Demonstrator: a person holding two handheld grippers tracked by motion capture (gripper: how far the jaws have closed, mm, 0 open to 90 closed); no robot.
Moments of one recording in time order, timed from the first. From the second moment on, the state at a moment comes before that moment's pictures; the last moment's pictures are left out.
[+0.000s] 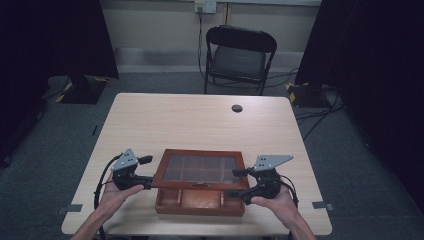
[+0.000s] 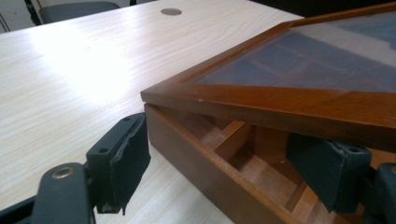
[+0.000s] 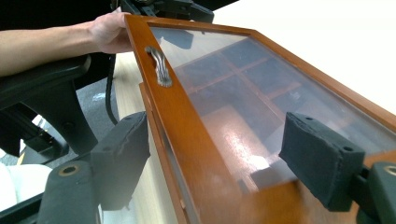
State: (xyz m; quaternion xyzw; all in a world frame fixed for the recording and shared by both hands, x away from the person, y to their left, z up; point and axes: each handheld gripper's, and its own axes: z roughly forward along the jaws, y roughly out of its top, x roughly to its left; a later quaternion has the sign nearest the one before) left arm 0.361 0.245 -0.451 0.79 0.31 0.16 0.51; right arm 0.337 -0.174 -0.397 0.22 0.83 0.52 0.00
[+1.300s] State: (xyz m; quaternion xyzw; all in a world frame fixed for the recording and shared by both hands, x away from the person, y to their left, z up) left arm 0.369 0.234 -0.431 0.77 0.29 0.17 0.54; right arm 0.354 -0.186 -0.393 0.25 0.81 0.52 0.06
